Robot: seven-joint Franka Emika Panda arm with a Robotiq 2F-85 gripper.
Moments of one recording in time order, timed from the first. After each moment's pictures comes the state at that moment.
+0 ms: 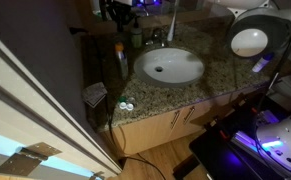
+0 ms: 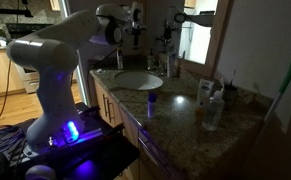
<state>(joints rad) 0.39 1.14 0.05 -0.35 0.06 1.63 1.21</state>
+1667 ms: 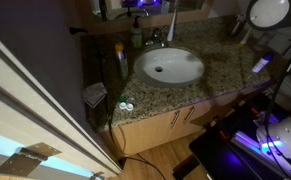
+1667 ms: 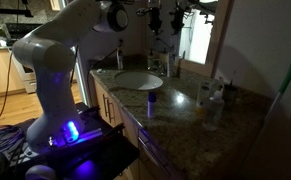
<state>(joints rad) 0.22 0.95 -0.06 -0.36 -0.04 1.46 1.81</state>
